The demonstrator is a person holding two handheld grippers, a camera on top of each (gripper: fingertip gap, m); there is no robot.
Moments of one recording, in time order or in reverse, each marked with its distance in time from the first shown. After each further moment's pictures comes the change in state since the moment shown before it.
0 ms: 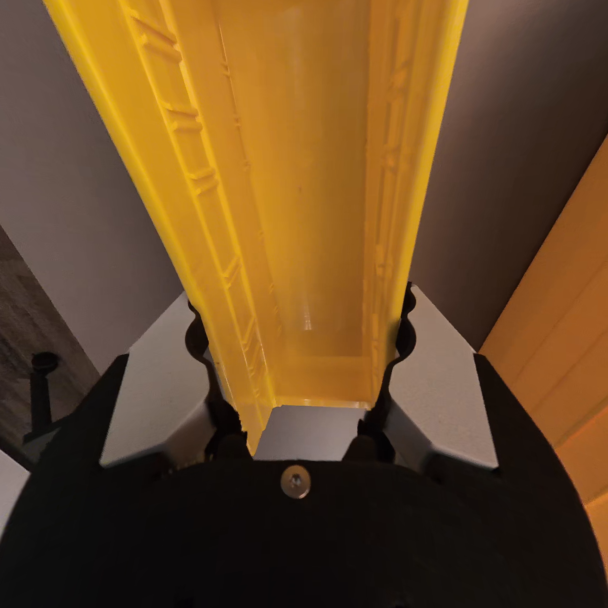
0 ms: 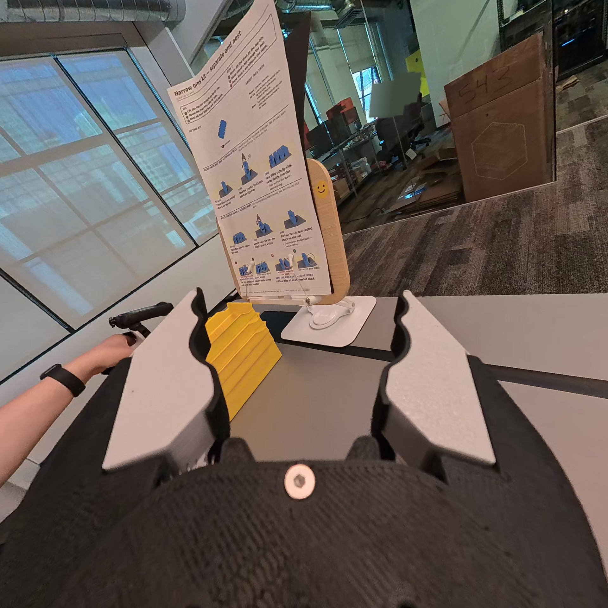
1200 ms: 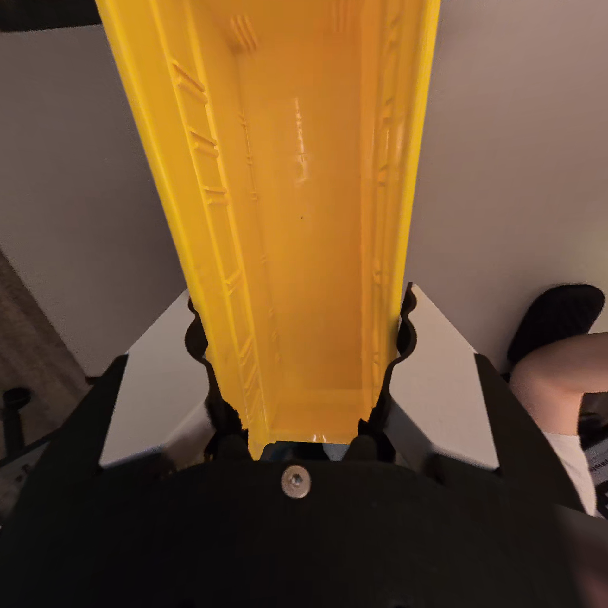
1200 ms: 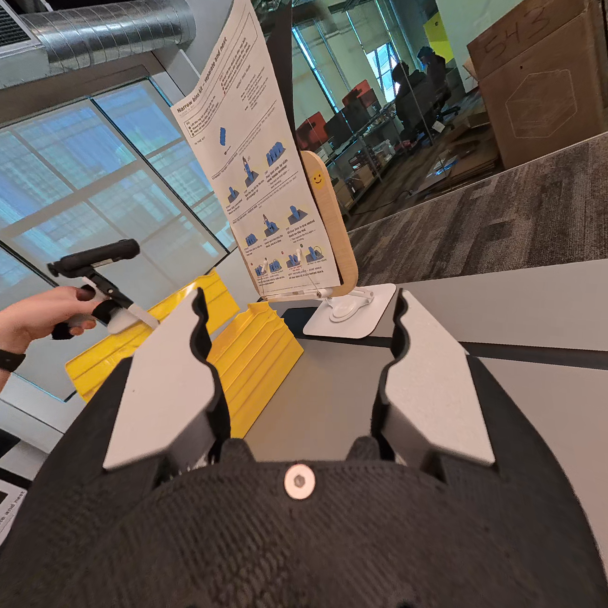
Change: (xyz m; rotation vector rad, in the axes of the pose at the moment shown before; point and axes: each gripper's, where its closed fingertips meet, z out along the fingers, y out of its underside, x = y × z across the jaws) left arm 0.166 0.017 -0.196 0.082 0.125 0.083; right arm 0.022 0.007 -0.003 -0.014 -0.065 0.150
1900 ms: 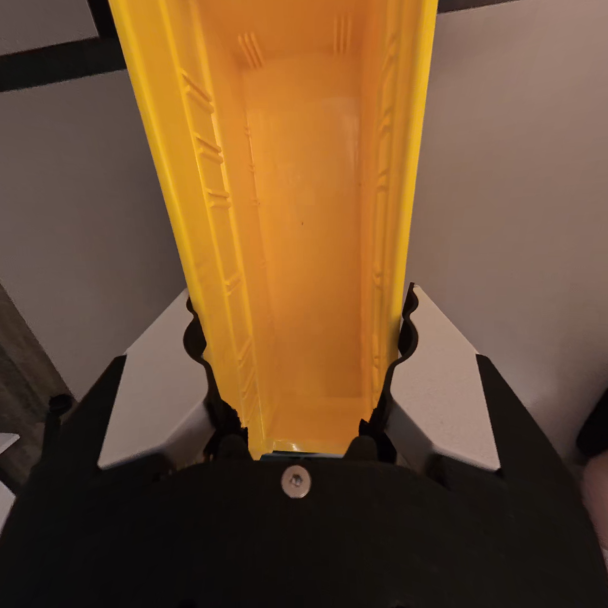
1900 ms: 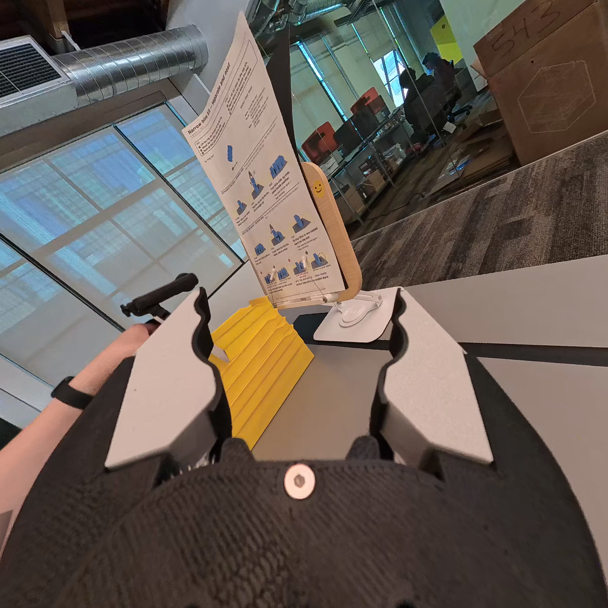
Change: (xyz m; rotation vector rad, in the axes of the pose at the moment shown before) left arm 0.024 -0.026 0.087 0.072 -0.149 0.037; right arm 0.007 -0.006 -0.007 0.027 -0.034 0.059
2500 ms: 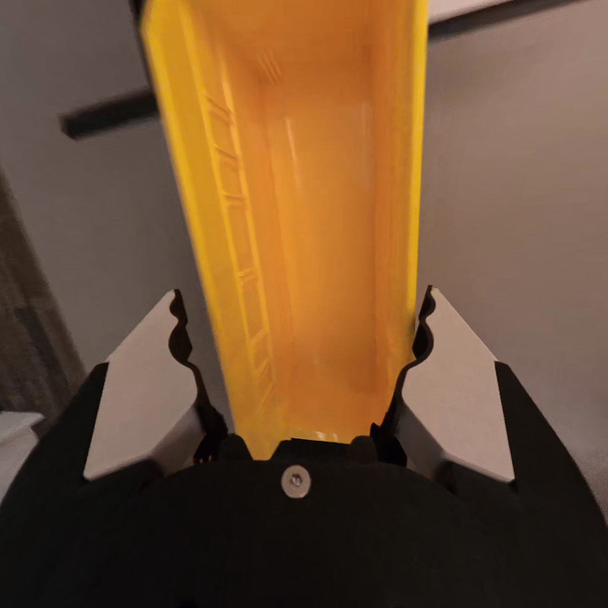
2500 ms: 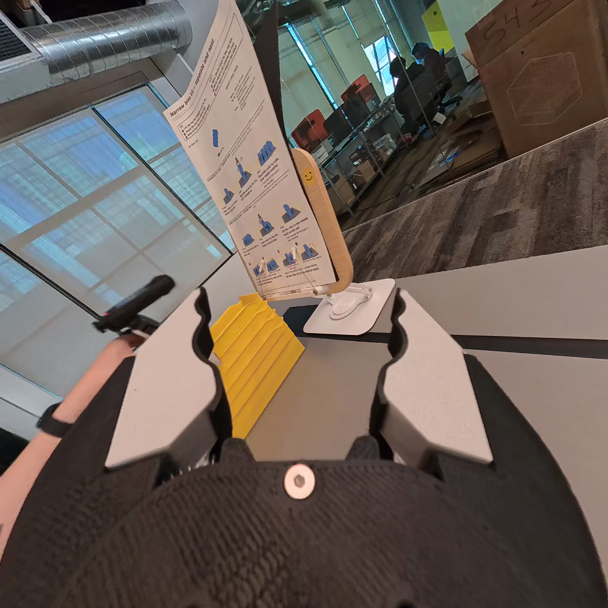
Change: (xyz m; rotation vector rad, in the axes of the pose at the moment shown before) left arm -0.004 0.002 0.007 0.153 -0.134 0.052; right arm 0.005 0.009 0.006 -0.031 0.036 -0.020
